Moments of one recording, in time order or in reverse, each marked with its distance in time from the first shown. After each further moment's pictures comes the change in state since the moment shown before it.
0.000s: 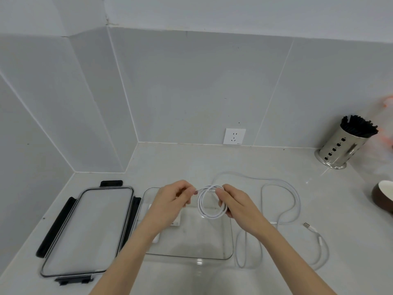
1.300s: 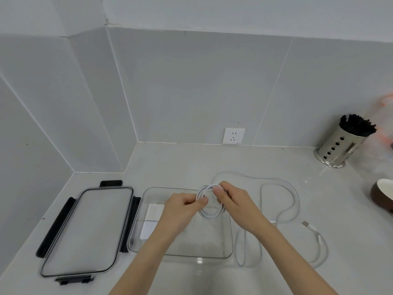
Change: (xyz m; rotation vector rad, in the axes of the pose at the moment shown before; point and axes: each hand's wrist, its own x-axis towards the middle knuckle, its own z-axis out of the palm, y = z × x) left_hand -0.009 -0.002 0.025 -0.125 -0.006 -0.215; right_hand 0.001 -0.003 0.000 -0.199 0.020 -0.146
